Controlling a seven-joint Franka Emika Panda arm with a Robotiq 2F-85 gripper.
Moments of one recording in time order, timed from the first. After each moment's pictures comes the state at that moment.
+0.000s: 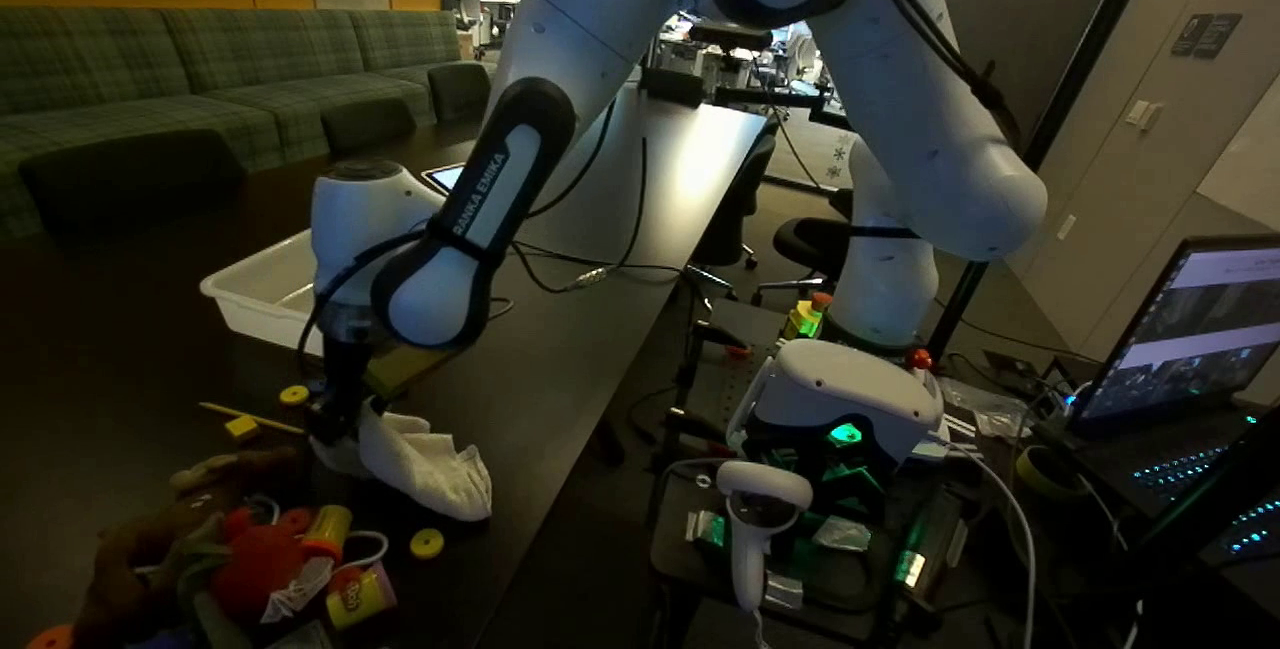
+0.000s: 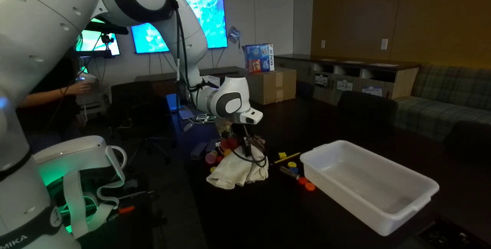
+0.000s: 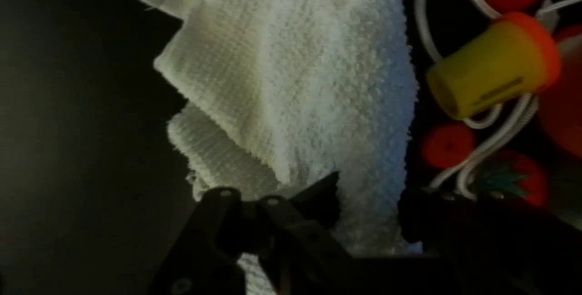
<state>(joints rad) 0.43 0.73 0.02 -1.93 0.03 2.79 0.53</state>
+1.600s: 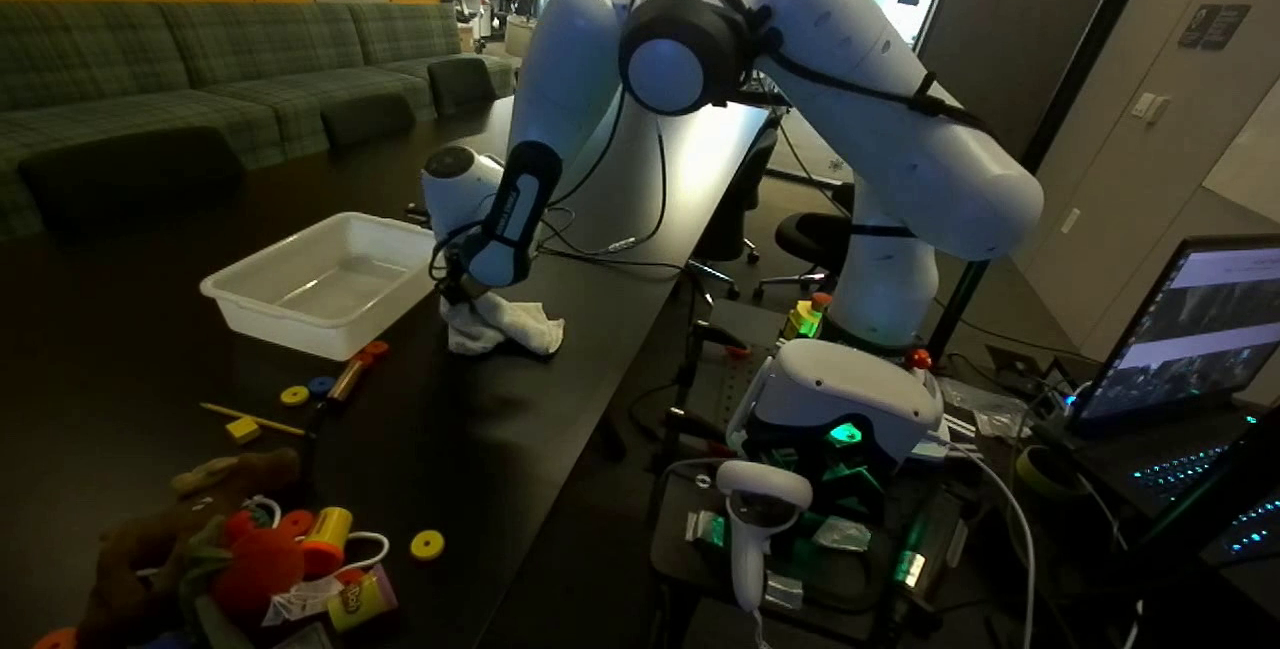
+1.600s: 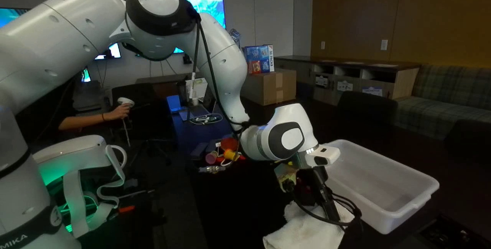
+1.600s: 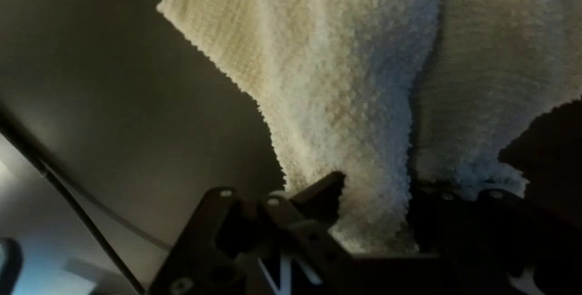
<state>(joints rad) 0.39 0.98 -0.49 -1.80 -0.14 2.85 0.62</state>
